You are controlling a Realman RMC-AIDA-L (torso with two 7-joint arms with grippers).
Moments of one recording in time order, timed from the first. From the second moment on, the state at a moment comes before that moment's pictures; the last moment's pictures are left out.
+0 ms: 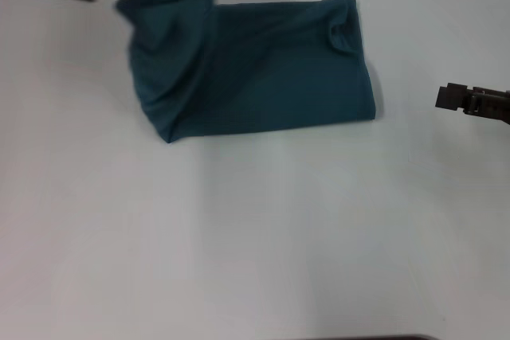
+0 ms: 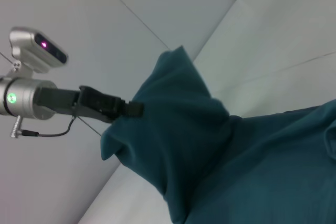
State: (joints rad) left arm -0.90 -2.10 -2.38 -1.04 -0.70 1.57 -2.81; right arm 0.35 1.98 -0.50 -0.63 -2.00 -1.75 1.82
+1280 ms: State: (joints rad) left arm -0.69 -2.07 -2.42 -0.93 -1.17 1.54 -2.65; right arm 0.44 1.99 -0.50 -0.57 -2.05 -1.71 1.83
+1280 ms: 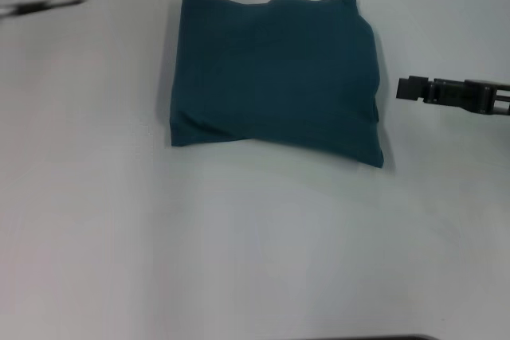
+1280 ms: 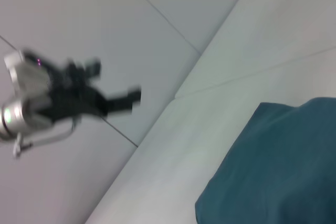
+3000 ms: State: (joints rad) left arm -0.42 -2.03 -2.61 -0.86 -1.08 1.82 -2.32; right arm 0.80 1.95 -0.77 -0.59 -2.44 -1.29 2.69
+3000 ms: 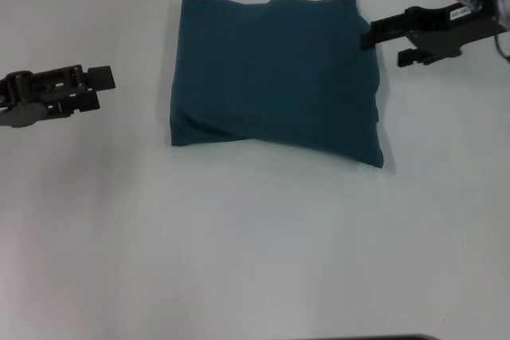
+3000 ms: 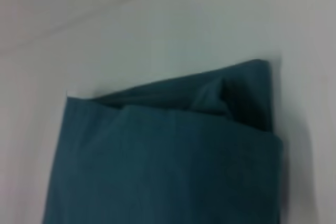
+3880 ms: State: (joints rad) left arm -0.45 -2.05 -2.61 -0.86 -1.09 1.79 -2.32; right arm 0.75 1.98 -0.76 -0.48 -2.32 -1.10 2.68
